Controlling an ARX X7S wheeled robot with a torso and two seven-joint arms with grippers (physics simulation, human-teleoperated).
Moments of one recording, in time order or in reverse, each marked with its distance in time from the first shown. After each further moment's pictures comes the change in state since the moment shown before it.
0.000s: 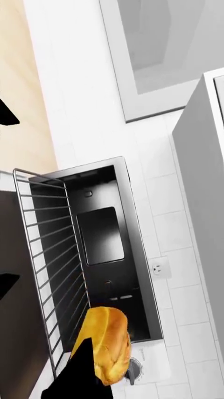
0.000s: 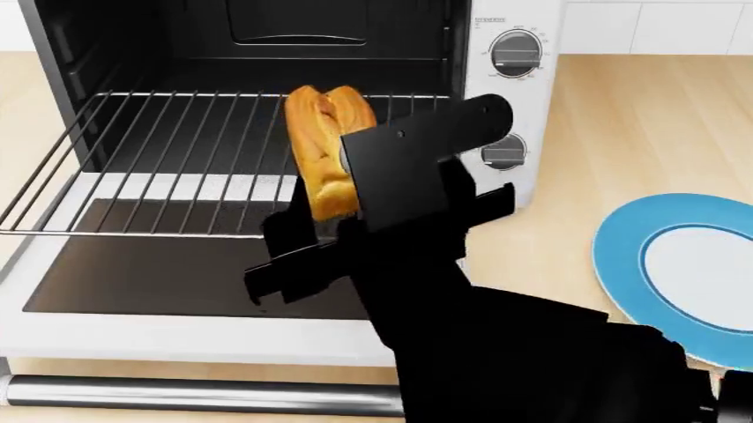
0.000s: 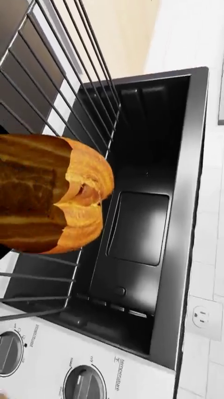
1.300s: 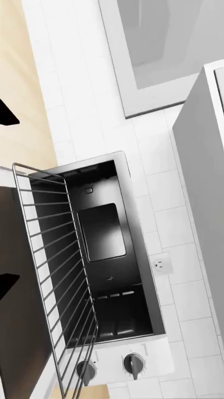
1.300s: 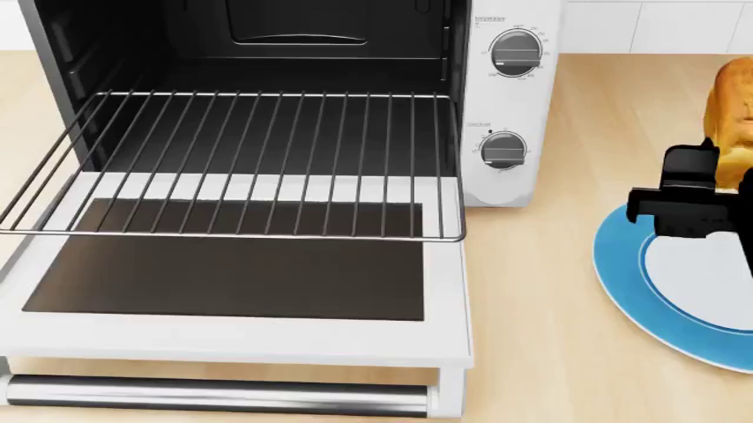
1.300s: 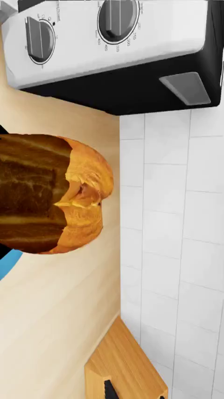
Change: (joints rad) left arm -0.021 0.039 0.005 0.003 -0.015 -0.041 -0.015; right arm 0.188 0.495 -0.041 0.127 0.145 0.238 -0.048
